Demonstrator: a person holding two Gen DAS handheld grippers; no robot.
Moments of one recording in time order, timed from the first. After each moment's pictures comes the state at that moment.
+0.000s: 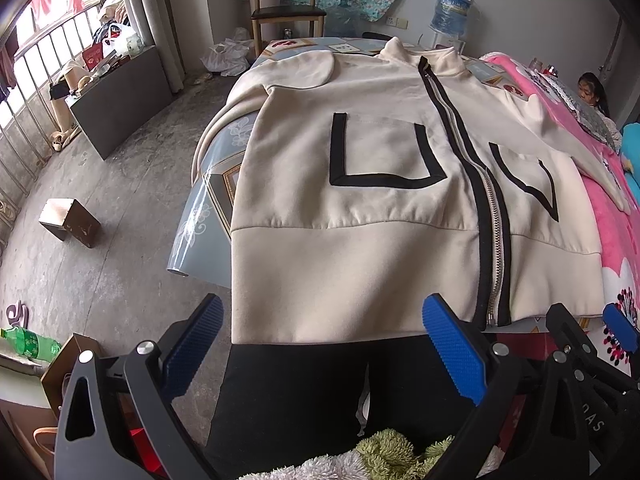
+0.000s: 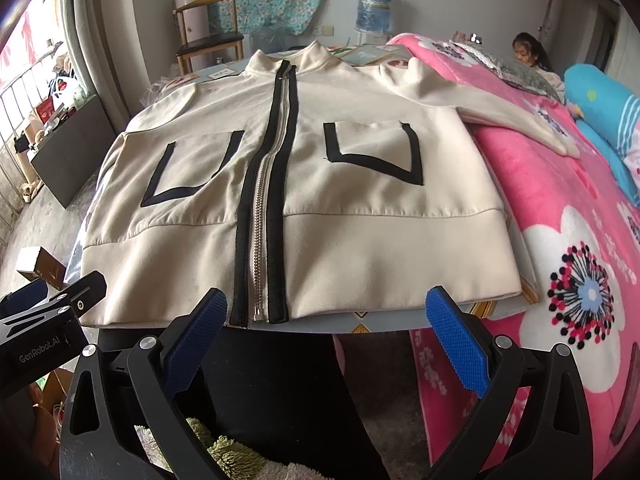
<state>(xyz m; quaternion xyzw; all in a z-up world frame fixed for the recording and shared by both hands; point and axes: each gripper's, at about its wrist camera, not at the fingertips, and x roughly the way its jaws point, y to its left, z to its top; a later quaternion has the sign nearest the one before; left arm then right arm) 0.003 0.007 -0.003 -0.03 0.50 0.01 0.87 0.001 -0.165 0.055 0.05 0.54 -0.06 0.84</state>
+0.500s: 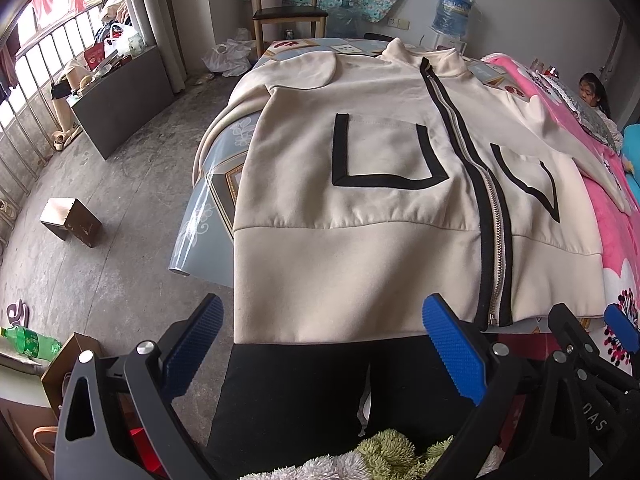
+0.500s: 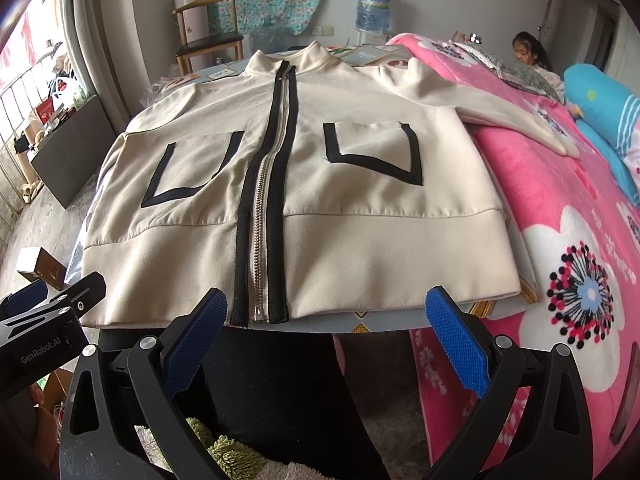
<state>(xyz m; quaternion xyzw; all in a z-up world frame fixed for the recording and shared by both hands) 0.003 0.009 -0.003 -0.03 0.50 0.02 0.87 0.002 -0.166 0.057 0.05 0.54 -0.06 0.84</state>
